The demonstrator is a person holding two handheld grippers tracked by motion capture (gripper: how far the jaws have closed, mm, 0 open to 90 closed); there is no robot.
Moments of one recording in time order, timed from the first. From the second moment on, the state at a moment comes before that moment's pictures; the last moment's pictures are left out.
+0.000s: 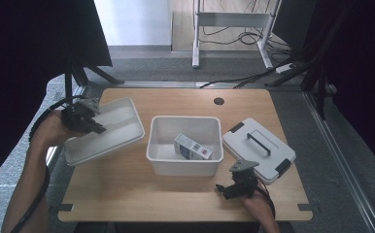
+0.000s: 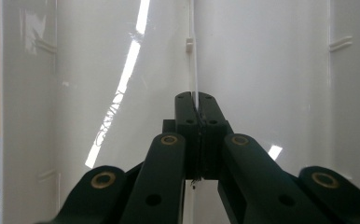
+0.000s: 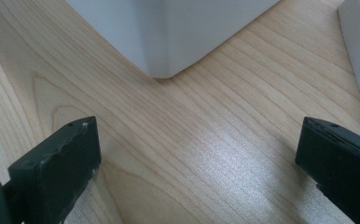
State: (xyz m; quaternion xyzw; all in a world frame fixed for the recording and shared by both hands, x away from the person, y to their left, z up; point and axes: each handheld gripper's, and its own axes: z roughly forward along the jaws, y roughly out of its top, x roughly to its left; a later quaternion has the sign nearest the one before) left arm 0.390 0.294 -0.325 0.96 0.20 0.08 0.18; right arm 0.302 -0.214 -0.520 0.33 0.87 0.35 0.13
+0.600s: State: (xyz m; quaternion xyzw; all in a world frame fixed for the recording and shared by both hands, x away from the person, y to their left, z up) left arm 0.409 0.186 -0.310 0.97 0.09 0.07 0.20; right arm 0.302 -0.214 -0.520 0.33 0.87 0.35 0.13
